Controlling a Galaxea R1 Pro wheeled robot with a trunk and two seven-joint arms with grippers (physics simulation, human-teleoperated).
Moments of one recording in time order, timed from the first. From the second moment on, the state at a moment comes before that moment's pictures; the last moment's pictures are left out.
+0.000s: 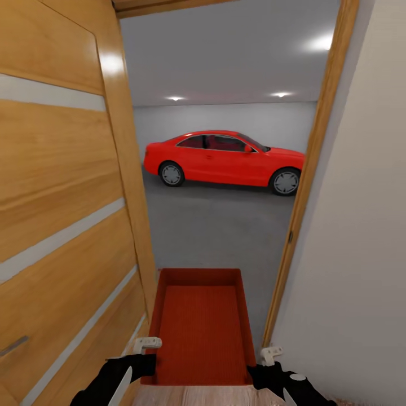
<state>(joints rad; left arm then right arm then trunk) -0.38 -0.02 -0.05 -0.70 0.08 0.46 -0.07 -0.44 -0.03 0.13 -0.40 -0.06 0.08 0.27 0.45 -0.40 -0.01</state>
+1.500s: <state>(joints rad) -0.38 -0.02 -0.05 -0.70 0.08 0.45 -0.07 -0.44 -0.03 0.13 -0.40 -0.05 0.08 0.27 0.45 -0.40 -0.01</state>
